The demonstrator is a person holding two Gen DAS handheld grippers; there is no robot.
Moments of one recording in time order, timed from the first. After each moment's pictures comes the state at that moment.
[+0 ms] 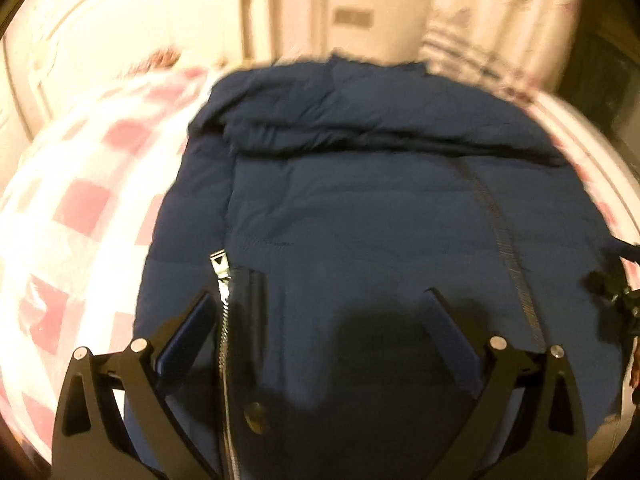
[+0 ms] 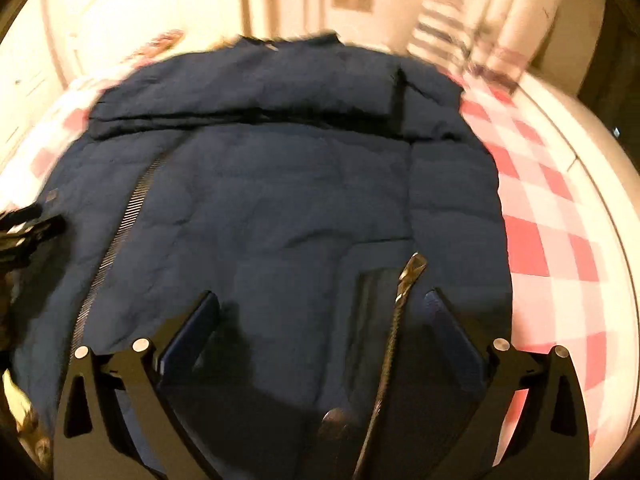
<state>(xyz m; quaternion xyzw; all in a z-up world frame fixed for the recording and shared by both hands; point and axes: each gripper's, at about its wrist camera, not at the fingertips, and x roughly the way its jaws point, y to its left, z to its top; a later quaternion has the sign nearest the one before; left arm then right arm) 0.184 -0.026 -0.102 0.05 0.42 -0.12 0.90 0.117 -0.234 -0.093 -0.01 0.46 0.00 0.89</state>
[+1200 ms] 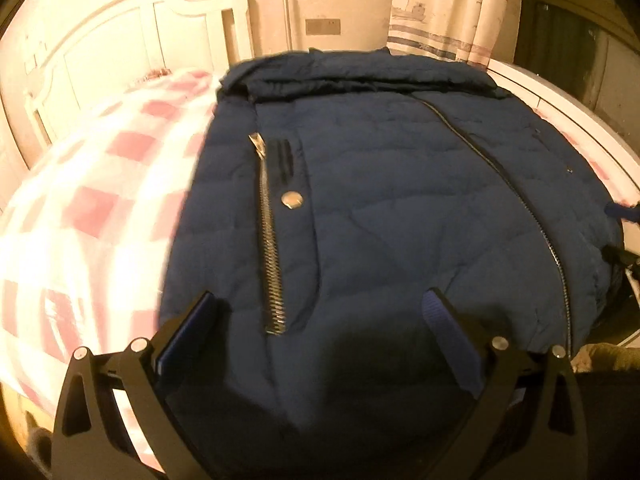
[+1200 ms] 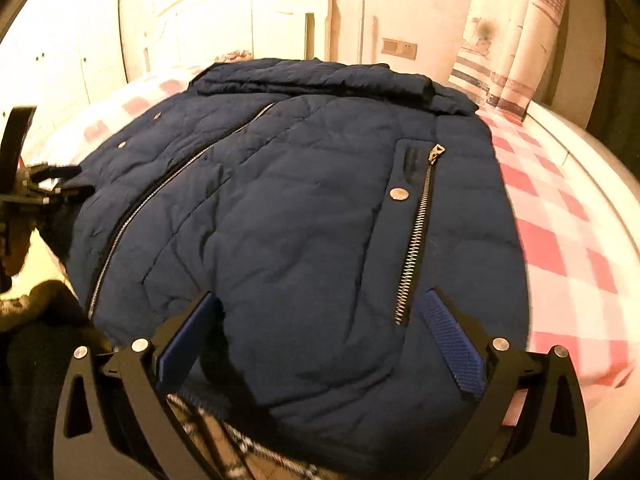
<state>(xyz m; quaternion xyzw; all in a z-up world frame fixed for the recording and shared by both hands) 0.060 0.022 -0.118 0.09 0.39 -0.14 0.90 -0.030 -0.224 -0.120 -0.05 0.38 0.07 0.92</state>
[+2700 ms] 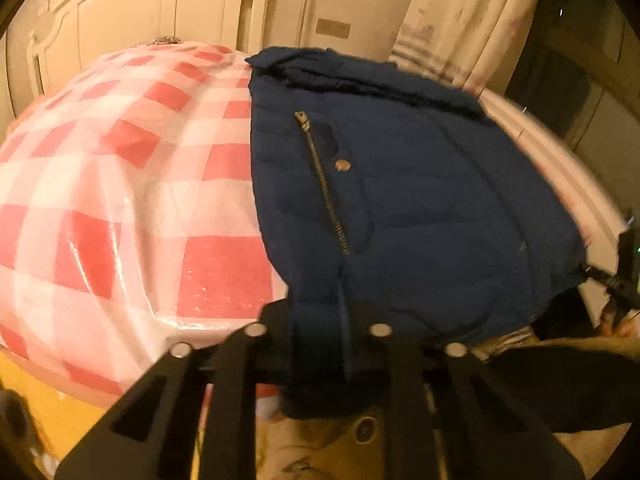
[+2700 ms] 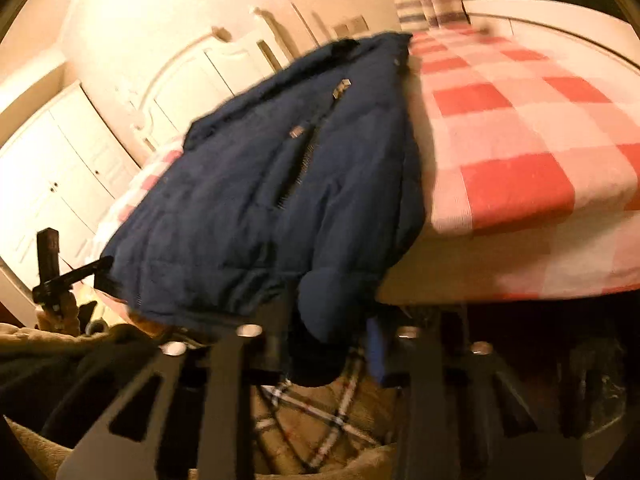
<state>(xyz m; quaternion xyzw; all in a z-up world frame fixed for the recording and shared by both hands) 0.026 0.098 -0.111 -0.02 0.41 -0.19 0.89 -0.095 -0.321 -0.155 0.21 0.37 0.11 0.90</state>
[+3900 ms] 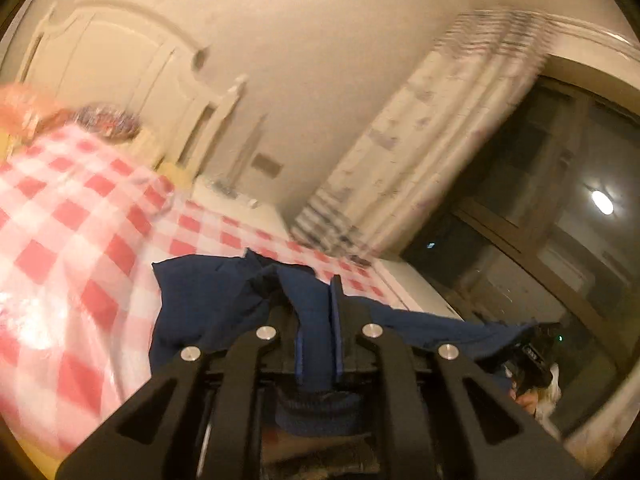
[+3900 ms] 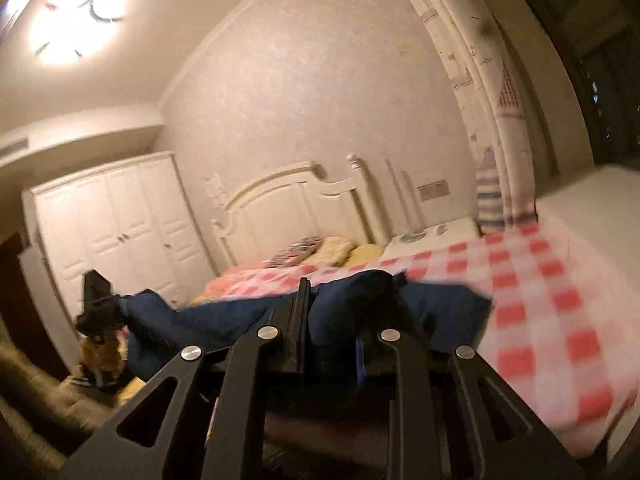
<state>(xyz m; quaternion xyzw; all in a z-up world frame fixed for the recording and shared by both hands) 0.049 0.144 0.064 -0.24 0.24 -0.29 0.89 -0.104 -0.314 0.063 0.17 0.12 0.18 0.96</state>
